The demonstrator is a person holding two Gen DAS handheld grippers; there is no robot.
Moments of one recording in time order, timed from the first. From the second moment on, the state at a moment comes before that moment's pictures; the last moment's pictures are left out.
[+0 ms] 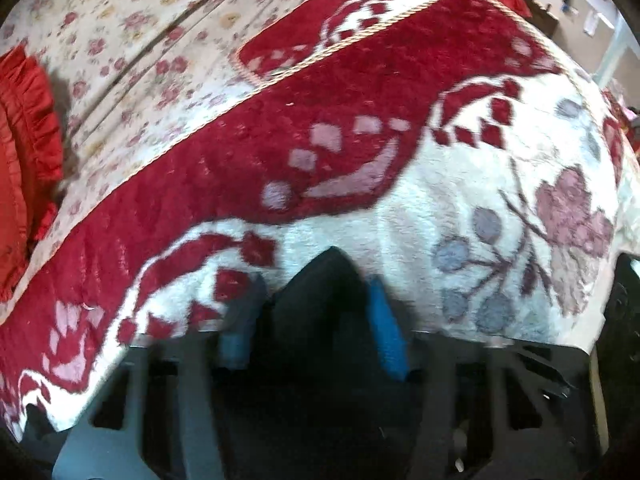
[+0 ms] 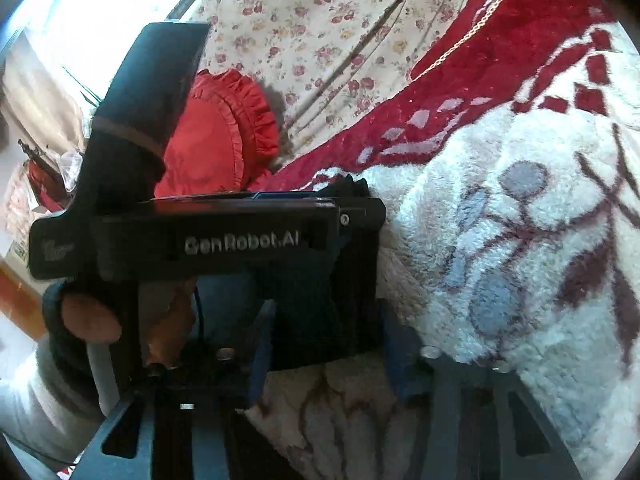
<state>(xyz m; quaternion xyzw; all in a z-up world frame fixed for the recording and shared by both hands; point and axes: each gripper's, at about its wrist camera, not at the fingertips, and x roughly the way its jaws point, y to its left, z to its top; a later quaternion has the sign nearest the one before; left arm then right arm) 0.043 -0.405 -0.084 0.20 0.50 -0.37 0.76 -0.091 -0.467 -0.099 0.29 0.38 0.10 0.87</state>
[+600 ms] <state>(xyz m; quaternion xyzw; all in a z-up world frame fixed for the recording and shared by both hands) 0.058 -0.251 0.028 0.08 0.45 -0.37 0.81 -0.062 -0.376 0.003 0.23 0.34 0.21 0.89</state>
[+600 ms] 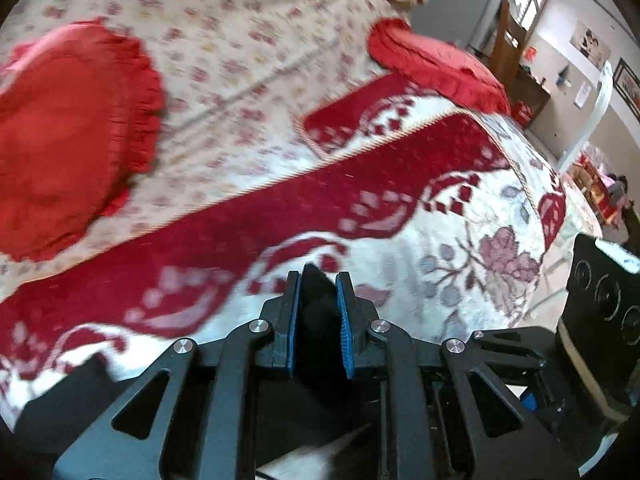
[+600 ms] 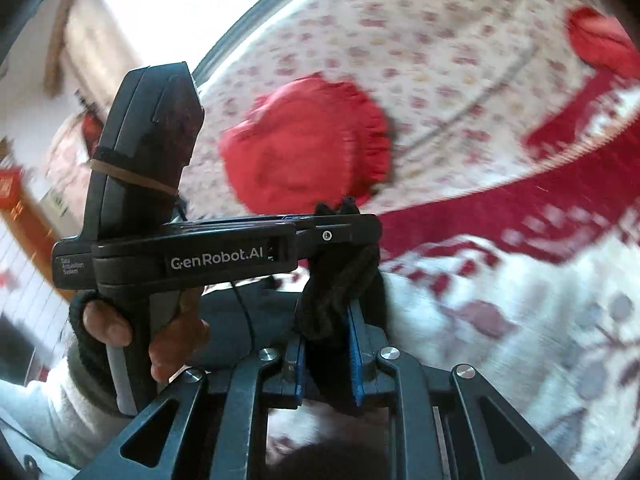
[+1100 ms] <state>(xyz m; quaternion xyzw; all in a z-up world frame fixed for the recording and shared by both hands) 0.078 -0.086 -0.020 -0.02 0.51 -0.25 0.82 0.021 -0.196 -0.070 0.14 0.51 0.30 0.79</state>
